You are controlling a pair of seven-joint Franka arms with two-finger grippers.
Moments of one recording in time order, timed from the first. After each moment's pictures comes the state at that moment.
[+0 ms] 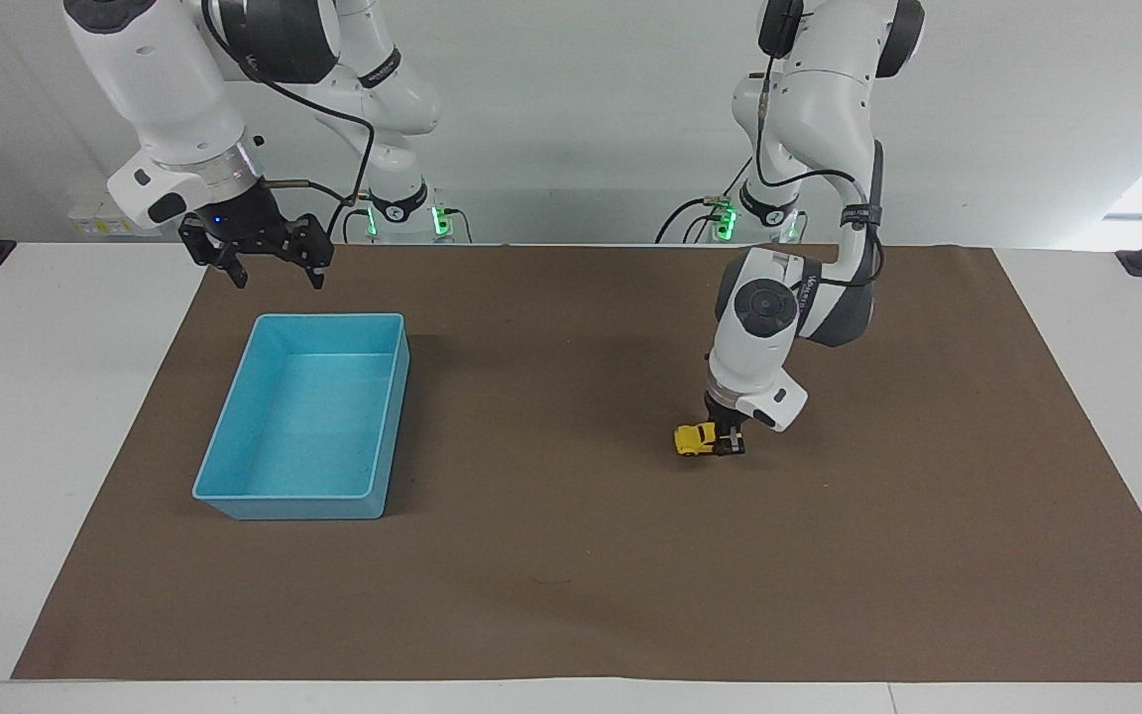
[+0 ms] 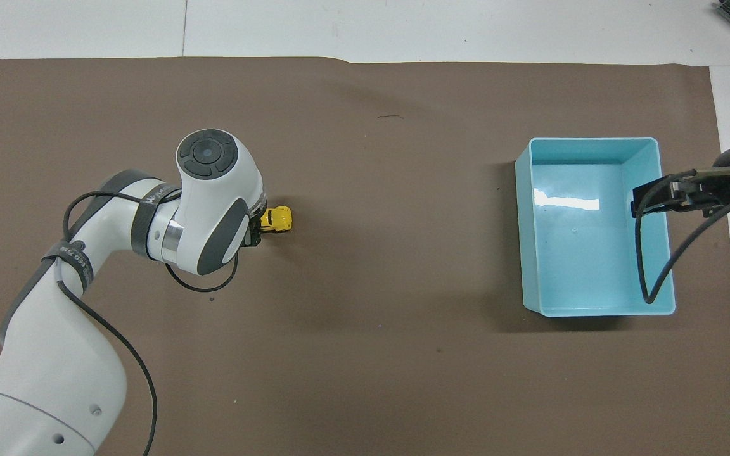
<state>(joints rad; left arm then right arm) -0.38 0.42 -0.02 -1.80 0.05 2.16 -1.97 -0.17 0.04 0.19 -1.56 -0.02 1.55 0.05</state>
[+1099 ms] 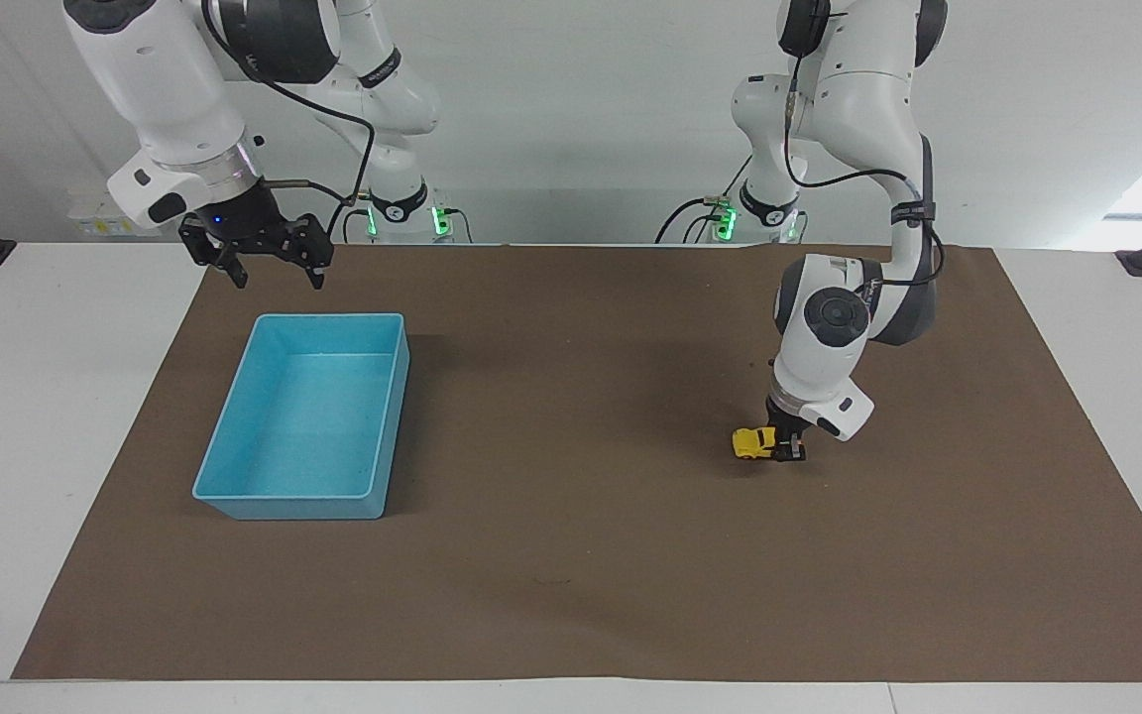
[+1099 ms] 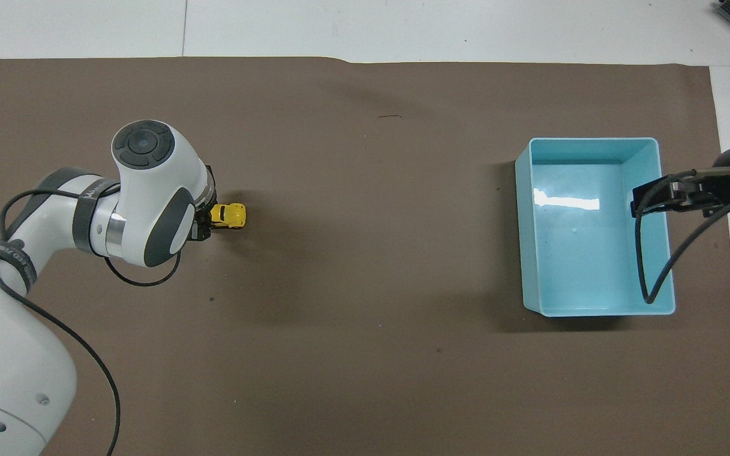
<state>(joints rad) -0.27 0.40 -0.02 -1.84 0.11 2.18 -1.83 -0.17 0.04 0.19 -1.56 -0.02 1.55 0.05</state>
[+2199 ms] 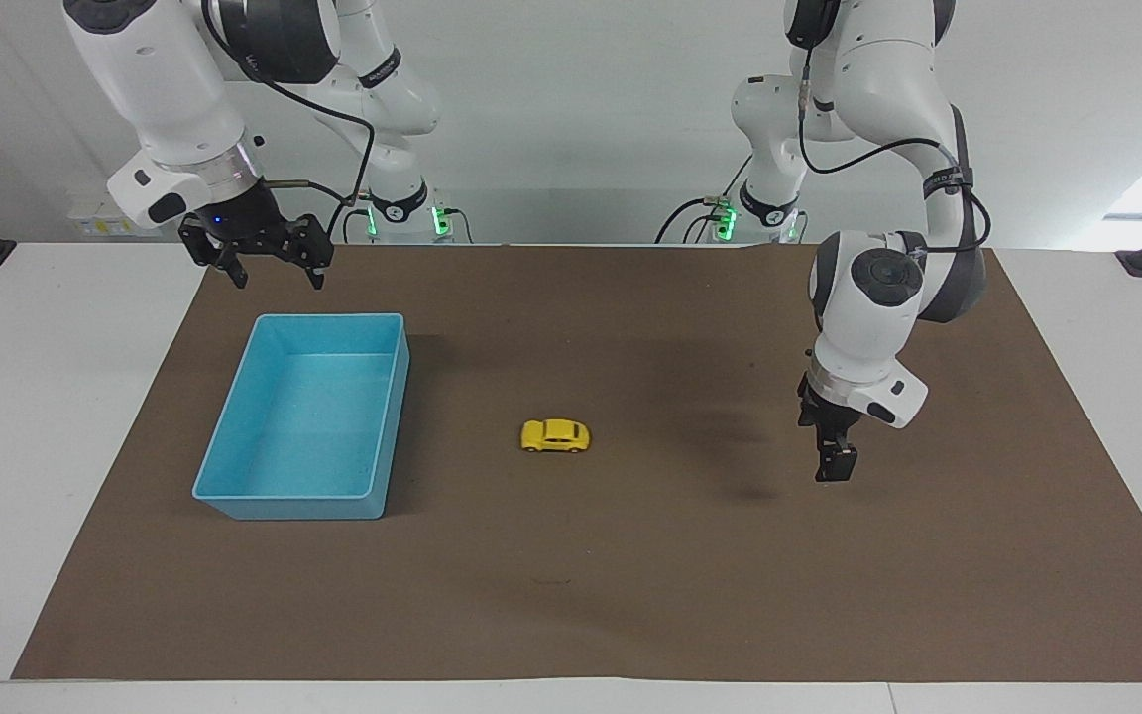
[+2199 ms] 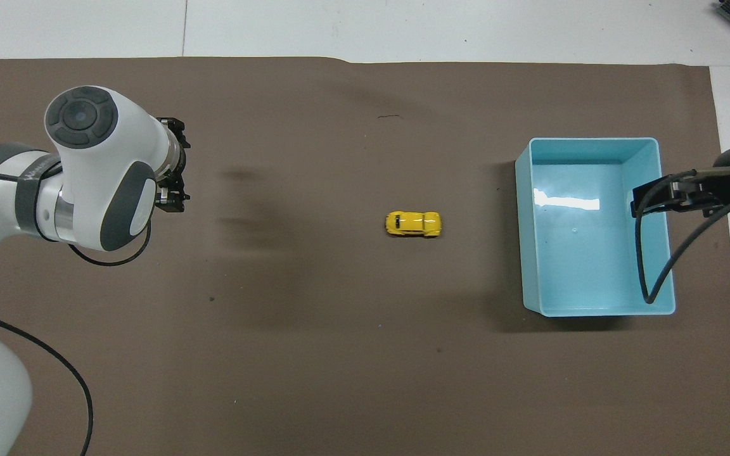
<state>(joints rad) -0.23 0.34 -0.01 -1.72 0.12 2.20 -1.83 -0.17 0.04 0.19 -1.56 -0.02 1.55 0.05</state>
